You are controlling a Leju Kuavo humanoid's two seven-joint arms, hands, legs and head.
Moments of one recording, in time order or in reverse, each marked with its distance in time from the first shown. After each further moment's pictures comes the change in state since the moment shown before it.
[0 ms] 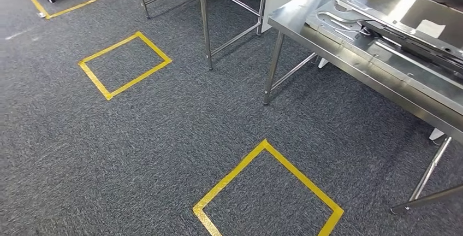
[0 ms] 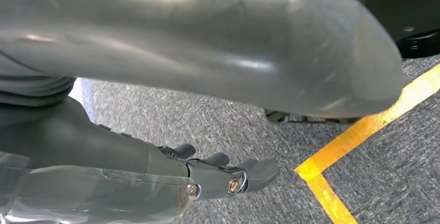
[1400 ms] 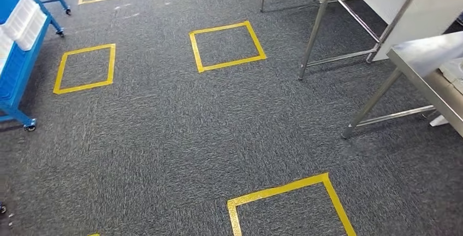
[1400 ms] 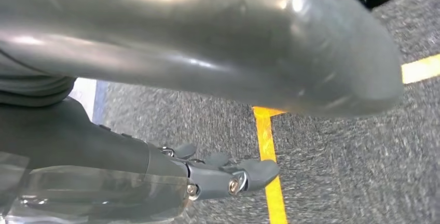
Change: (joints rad) left arm 0.002 -0.063 -0.060 0.000 -0.077 0.062 0.008; right arm 0.028 -0.055 -0.062 -0.001 0.000 0.023 -0.066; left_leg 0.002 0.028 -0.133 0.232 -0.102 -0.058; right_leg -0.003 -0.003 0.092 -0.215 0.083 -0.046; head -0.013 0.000
